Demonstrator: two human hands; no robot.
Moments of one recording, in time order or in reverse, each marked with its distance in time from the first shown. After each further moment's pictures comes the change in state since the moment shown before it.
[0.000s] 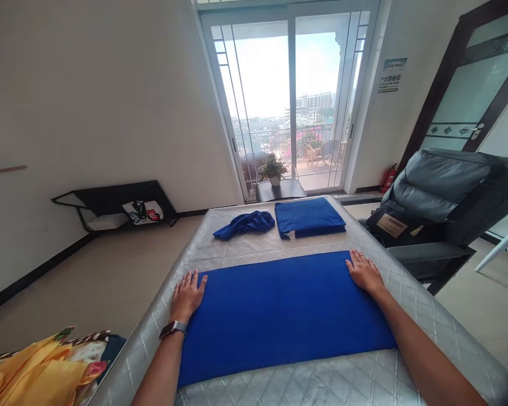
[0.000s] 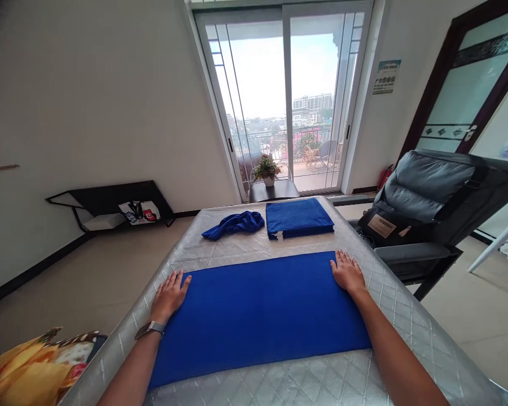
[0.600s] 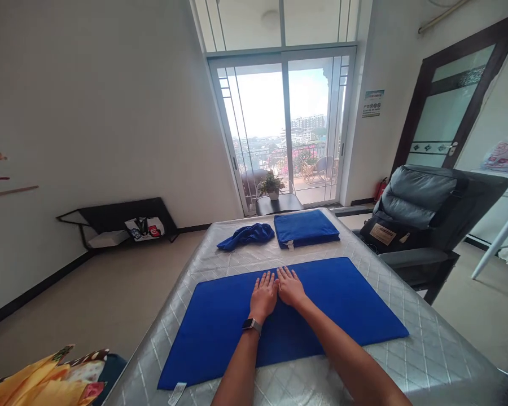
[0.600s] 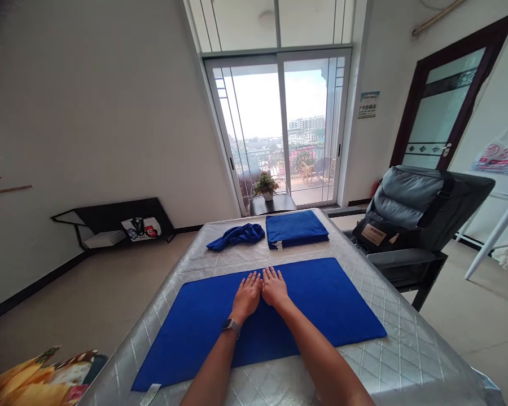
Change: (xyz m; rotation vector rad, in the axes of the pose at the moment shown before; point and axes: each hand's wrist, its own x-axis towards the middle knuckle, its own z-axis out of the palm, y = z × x) left_hand -0.076 0.222 0.009 -0.080 0.036 0.570; right_hand -0.071 -0.238 -0.027 0.249 -0.045 -0.473
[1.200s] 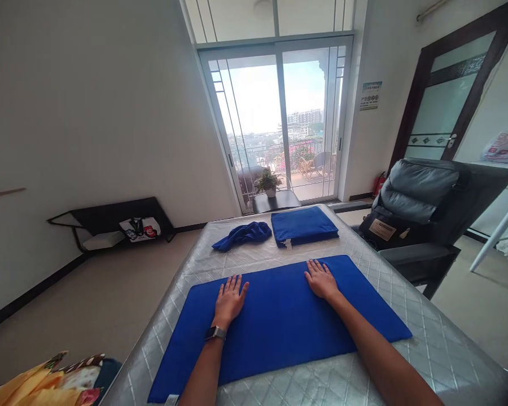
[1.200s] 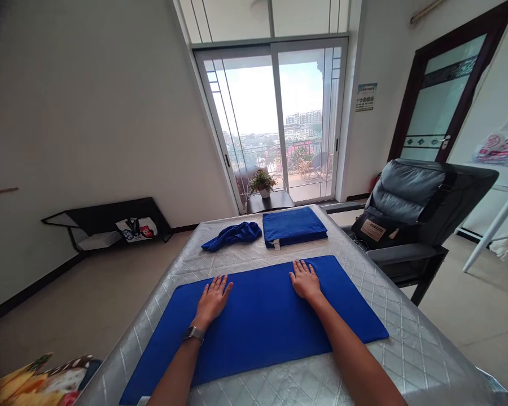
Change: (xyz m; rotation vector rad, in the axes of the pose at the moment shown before) left_hand -0.022 -0.104 -0.008 0.068 -0.127 -0.241; right_hand -0.018 0.114 -0.018 -0.080 -0.016 0.240
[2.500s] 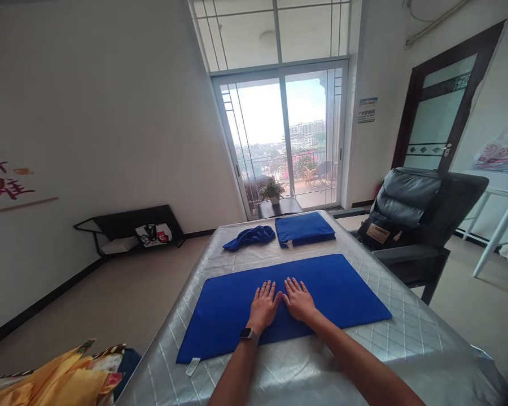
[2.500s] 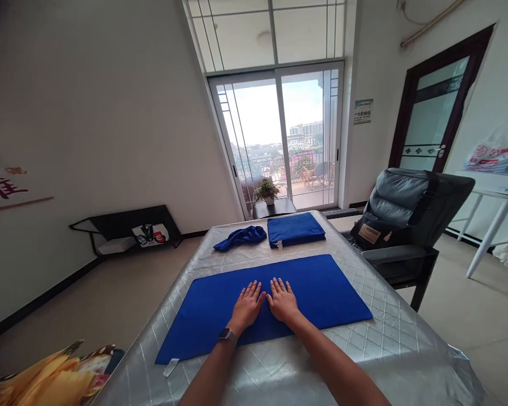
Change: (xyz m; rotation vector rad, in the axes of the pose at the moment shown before) left_hand -0.067 0.101 0.002 -0.028 0.073 0.263; right_hand -0.084 -0.095 0.018 0.090 -0.018 -0.238
